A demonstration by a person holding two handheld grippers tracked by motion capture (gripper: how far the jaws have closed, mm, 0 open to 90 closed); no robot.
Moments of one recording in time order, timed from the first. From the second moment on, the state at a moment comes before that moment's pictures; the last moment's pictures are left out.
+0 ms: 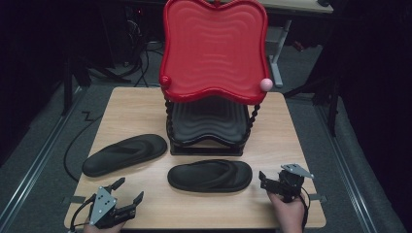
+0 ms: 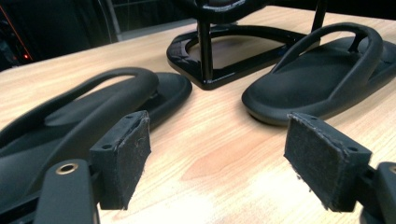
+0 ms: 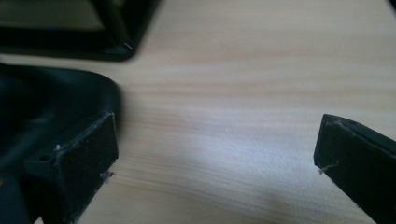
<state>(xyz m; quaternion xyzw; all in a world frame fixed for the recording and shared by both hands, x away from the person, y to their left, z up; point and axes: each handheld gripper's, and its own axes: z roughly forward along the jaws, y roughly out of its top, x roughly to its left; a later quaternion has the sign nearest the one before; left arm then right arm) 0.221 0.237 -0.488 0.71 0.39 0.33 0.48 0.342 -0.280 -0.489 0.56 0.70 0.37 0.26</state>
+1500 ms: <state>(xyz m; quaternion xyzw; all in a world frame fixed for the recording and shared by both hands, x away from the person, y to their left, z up) 0.271 0.235 -0.470 0.70 0.42 0.33 0.48 0.305 -0.297 -0.494 0.49 0.73 0.42 0.22</state>
